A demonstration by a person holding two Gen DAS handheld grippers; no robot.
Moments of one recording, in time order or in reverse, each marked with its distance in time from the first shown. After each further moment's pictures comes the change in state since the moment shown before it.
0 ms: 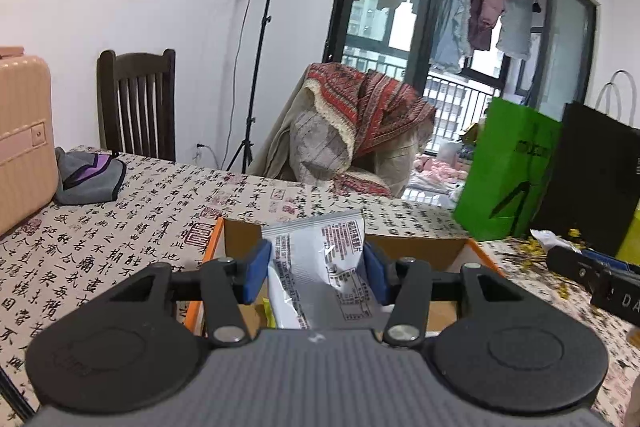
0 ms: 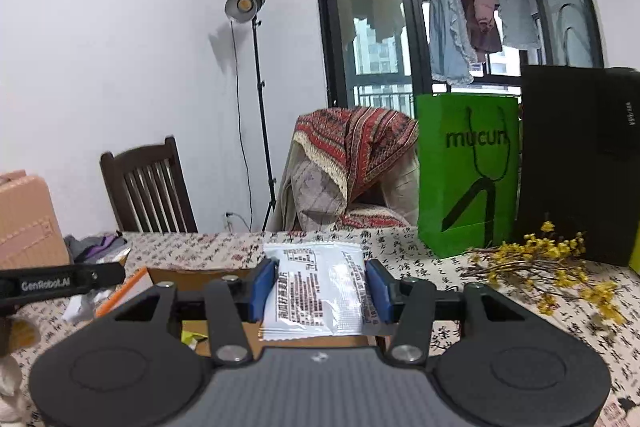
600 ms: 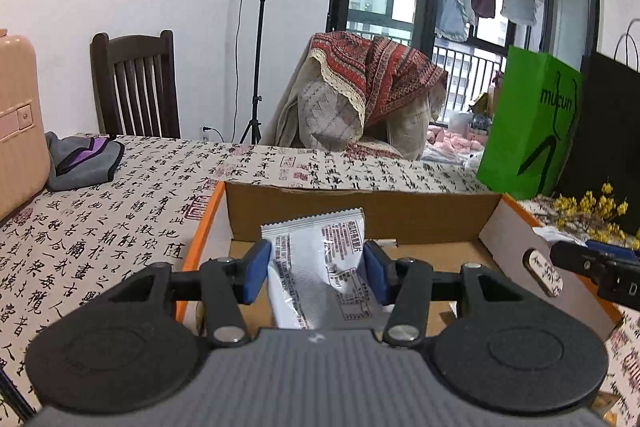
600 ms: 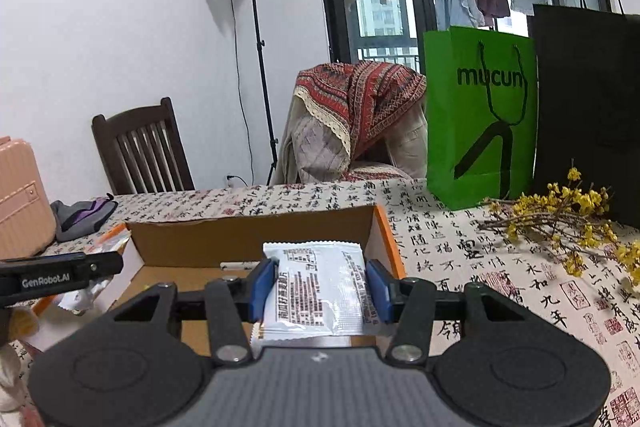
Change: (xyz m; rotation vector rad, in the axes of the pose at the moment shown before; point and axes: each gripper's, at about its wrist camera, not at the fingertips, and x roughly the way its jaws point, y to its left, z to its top) left arm 0.039 0.002 -0.029 0.076 0.064 0.037; right arm 0.047 -0.011 -0.035 0.016 0.109 0.016
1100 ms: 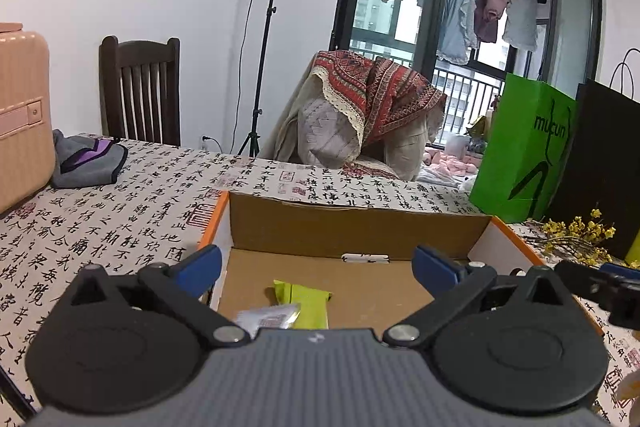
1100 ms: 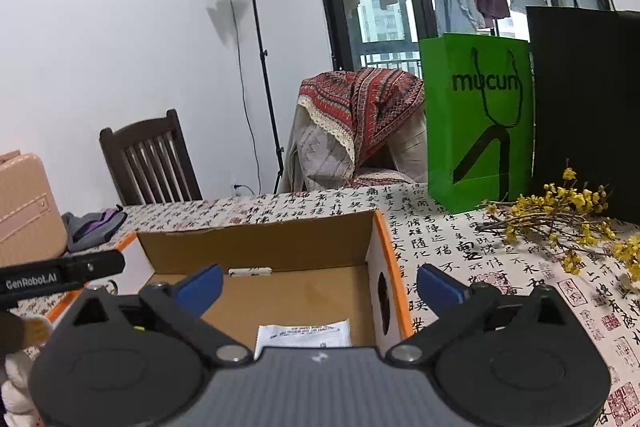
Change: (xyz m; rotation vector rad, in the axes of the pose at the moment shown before) left arm -0.018 0.006 0.001 -0.066 -0.057 -0.020; right arm -0.020 -0.007 0.002 0.030 -0.033 0.029
